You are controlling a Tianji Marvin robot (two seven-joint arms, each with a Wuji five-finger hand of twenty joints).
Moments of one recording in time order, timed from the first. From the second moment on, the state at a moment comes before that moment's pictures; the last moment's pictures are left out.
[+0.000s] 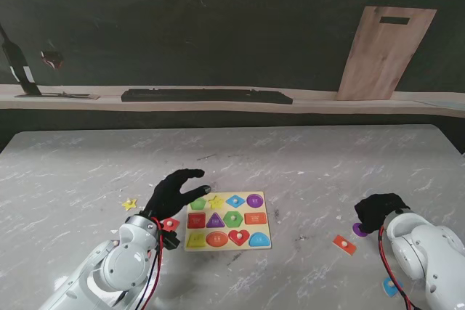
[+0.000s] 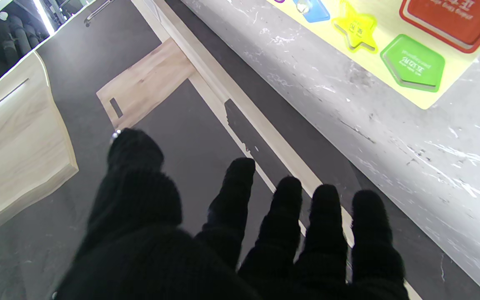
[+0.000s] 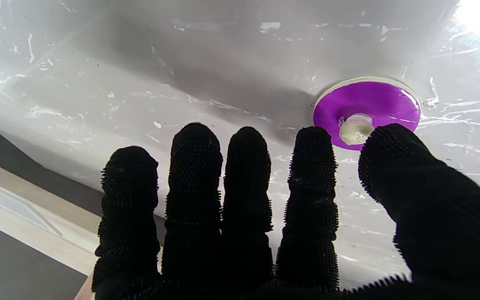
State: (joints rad) left arm 1.58 -1.17 -1.12 -1.61 0.36 0.00 0.18; right arm -1.56 -0.98 1.46 -1.42 -1.37 -0.07 0.27; left_hand 0.85 -0.19 -0.01 -0.10 0.54 0.19 0.31 0.36 0.40 0.29 0.29 0.41 0.24 0.25 0.36 0.53 -0.02 0.26 0.79 0.46; right_hand 0.32 -0.58 1.01 -0.18 0.66 -0.25 1.12 0.43 0.91 -0.01 1.13 0.60 0.96 0.07 1.14 0.81 0.52 0.27 1.36 0.78
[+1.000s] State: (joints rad) left arm 1.58 -1.17 -1.11 -1.61 0.36 0.00 0.18; right arm -1.54 -0.98 1.42 -1.35 -1.30 -0.02 0.15; left_hand 0.85 -0.19 -0.01 -0.10 0.54 0.19 0.31 0.36 0.40 0.29 0.29 0.41 0.24 0.26 0.36 0.53 -0.02 0.26 0.79 0.46; right_hand 0.35 -0.75 1.14 -0.23 0.82 -0.26 1.16 0.36 1.06 -0.01 1.09 0.50 1.06 0.07 1.17 0.81 0.59 0.27 1.38 0.78
